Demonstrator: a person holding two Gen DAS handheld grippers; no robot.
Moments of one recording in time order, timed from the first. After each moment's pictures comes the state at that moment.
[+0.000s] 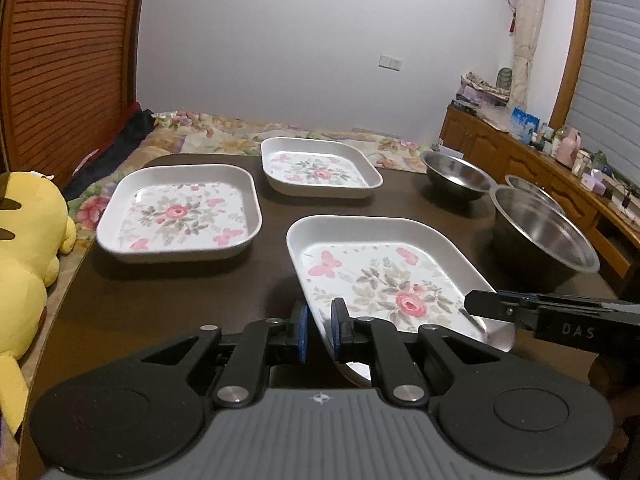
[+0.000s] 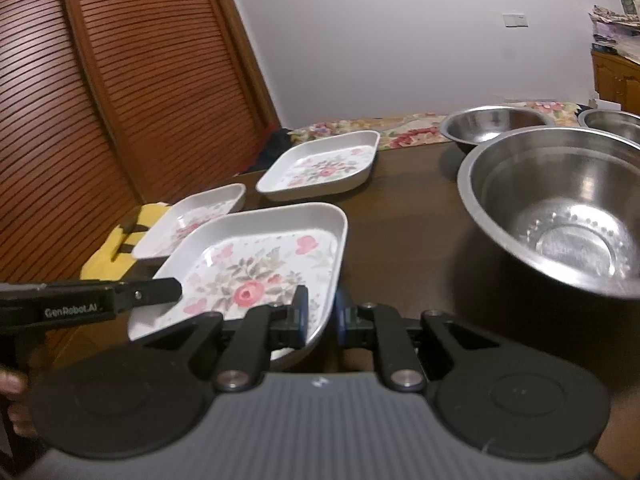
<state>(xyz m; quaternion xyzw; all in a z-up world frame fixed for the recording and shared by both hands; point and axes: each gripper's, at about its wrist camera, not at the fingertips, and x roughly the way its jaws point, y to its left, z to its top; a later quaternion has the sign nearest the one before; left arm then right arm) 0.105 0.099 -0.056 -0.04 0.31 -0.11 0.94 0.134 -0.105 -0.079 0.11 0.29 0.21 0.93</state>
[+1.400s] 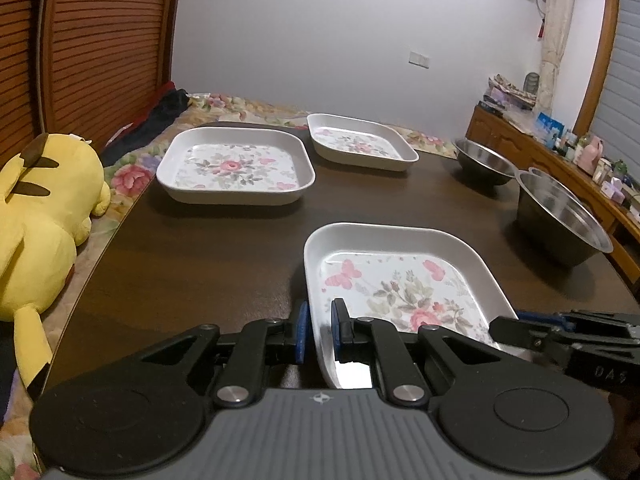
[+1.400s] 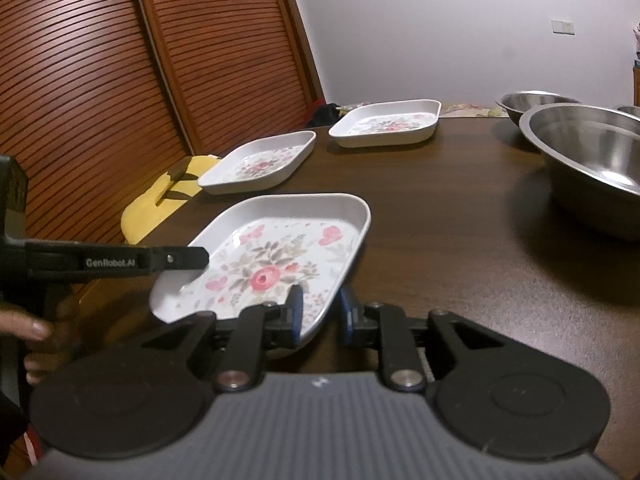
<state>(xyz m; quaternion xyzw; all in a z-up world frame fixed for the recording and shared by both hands) 0.074 0.125 -0.075 -0.07 0.33 -0.07 0.94 0.088 -0.083 -0.086 0.06 0.30 0.27 0.91</state>
